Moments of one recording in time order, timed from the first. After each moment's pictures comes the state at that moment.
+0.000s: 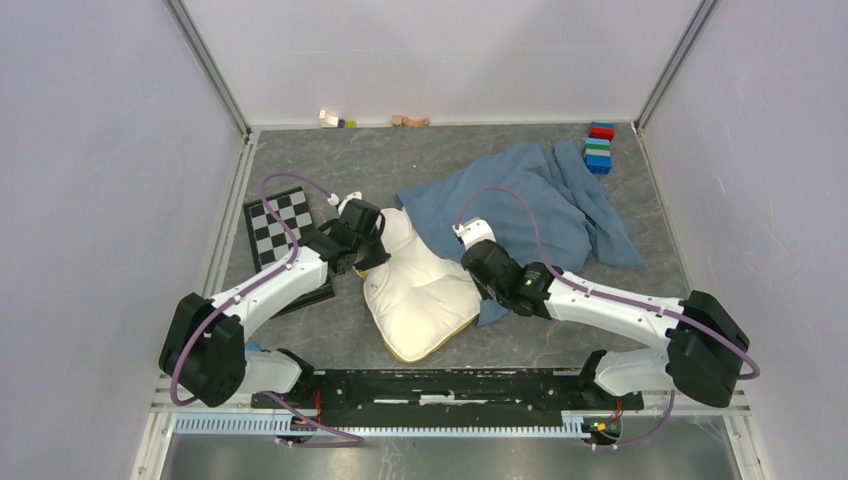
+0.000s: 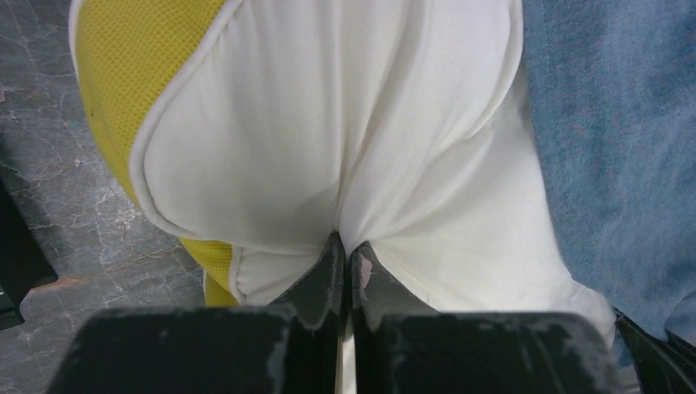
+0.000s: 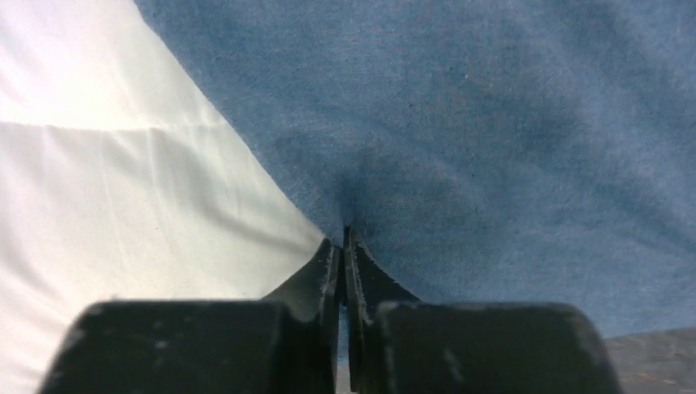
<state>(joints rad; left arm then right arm) -0.55 1.32 0.85 -0.43 -0.15 -0.80 0.96 1.29 0.79 -0.38 0.45 0.26</state>
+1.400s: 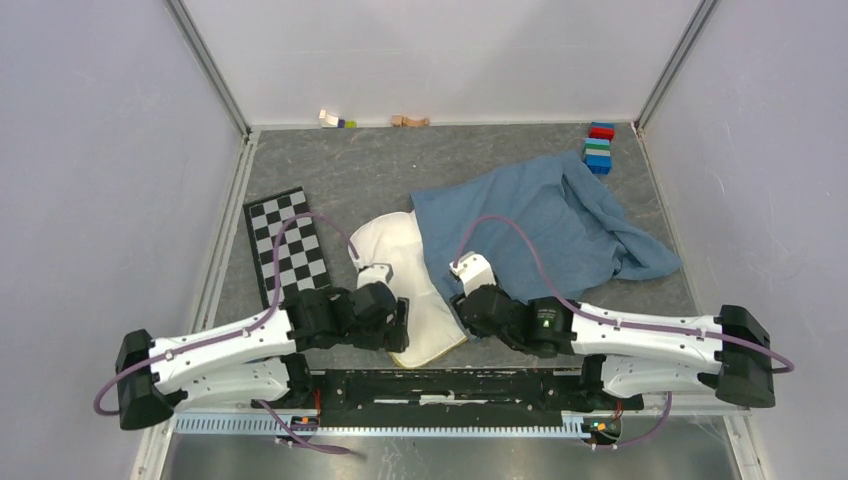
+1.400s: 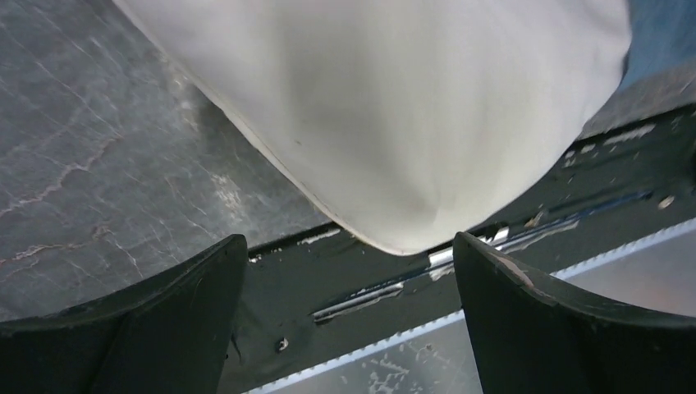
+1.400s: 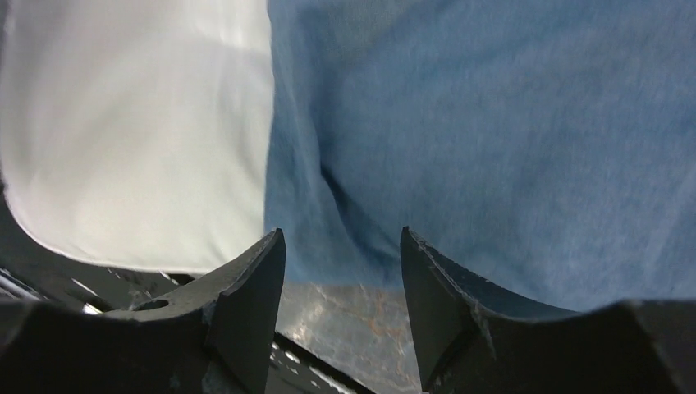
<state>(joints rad) -1.08 0.91 0.72 -0.86 -0.21 -0.92 1.27 1.14 0.78 -0.48 0.52 0.44</state>
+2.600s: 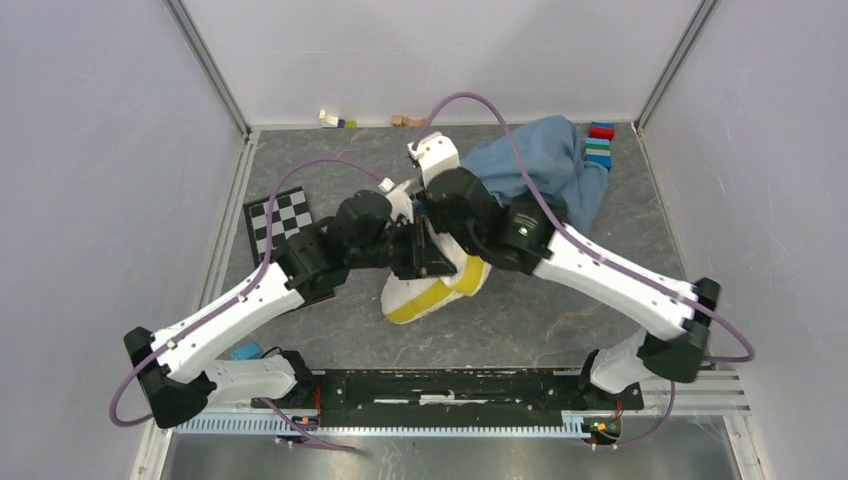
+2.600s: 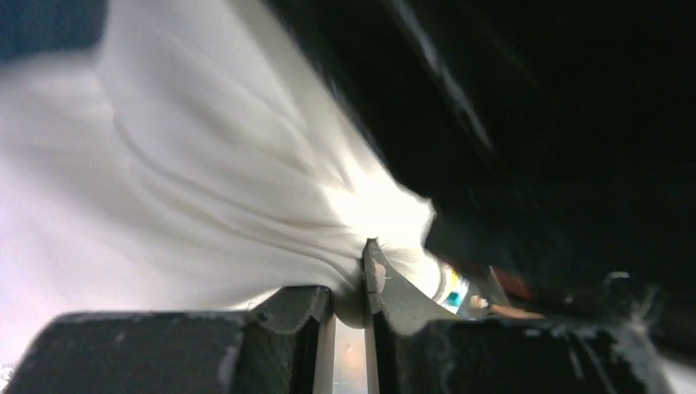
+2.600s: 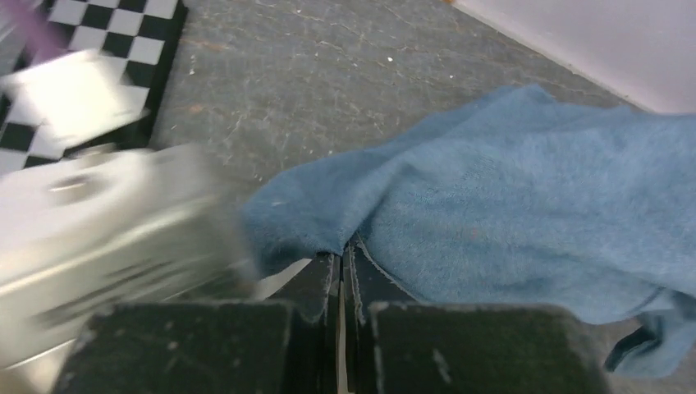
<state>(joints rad) -0.96 1.14 1.21 -0.57 0.24 -0.88 1.12 1.44 1.61 -0.66 0.61 0.17</state>
